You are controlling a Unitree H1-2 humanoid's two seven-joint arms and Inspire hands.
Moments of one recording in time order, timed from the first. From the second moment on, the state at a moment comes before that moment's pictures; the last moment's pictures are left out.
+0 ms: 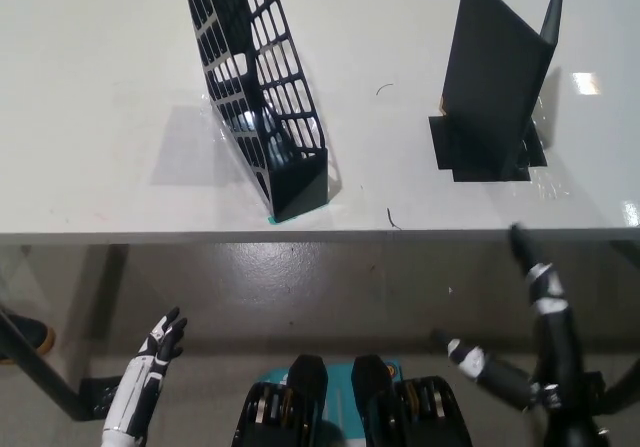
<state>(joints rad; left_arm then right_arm) 0.01 0.15 0.01 0.23 0.08 -0.27 -0.02 0.03 -0.02 0.11 -0.17 -0.28 -0.39 -0.18</state>
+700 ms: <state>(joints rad) 0.02 0.15 0.01 0.23 0.09 -0.28 -0.02 -0.38 -0.03 -0.15 -0.03 -0.31 -0.28 -0.24</state>
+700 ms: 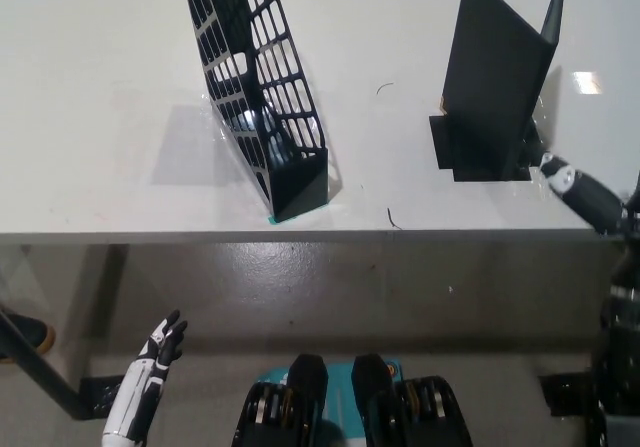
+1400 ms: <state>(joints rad) 0.03 0.15 0.01 0.23 0.09 -0.29 -0.02 -0.88 -0.09 -0.17 0.95 -0.28 -0.29 -0.39</state>
